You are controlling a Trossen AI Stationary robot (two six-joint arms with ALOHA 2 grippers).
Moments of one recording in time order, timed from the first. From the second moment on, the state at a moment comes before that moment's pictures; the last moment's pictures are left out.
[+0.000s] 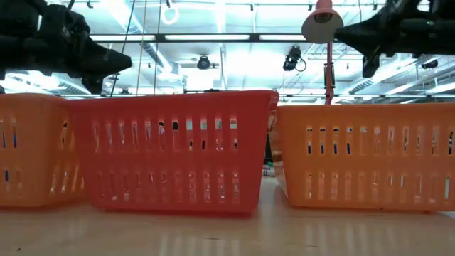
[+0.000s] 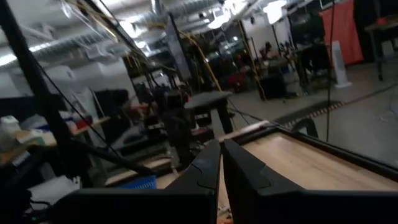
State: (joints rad) left arm 0.00 0.25 0.04 0.26 -0.22 -0.17; right arm 0.00 0.45 0.13 0.50 0.21 0.27
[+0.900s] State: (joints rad) left arm 0.00 0.53 0.14 0.22 -0.29 -0.20; right arm -0.01 1.29 0.70 0.25 0.27 0.13
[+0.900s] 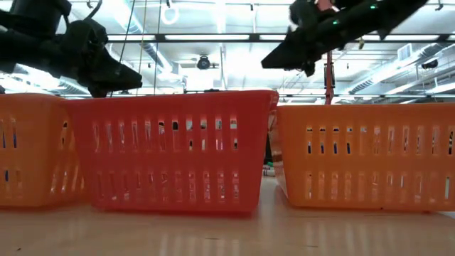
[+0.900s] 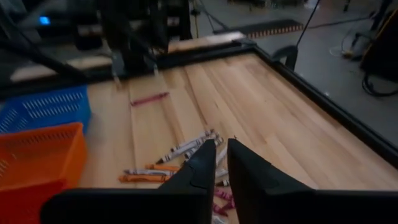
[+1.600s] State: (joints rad) left arm 0.04 0.78 0.36 0.08 -0.30 -0.14; right arm -0.08 1.56 1.05 -0.31 0.32 0.19
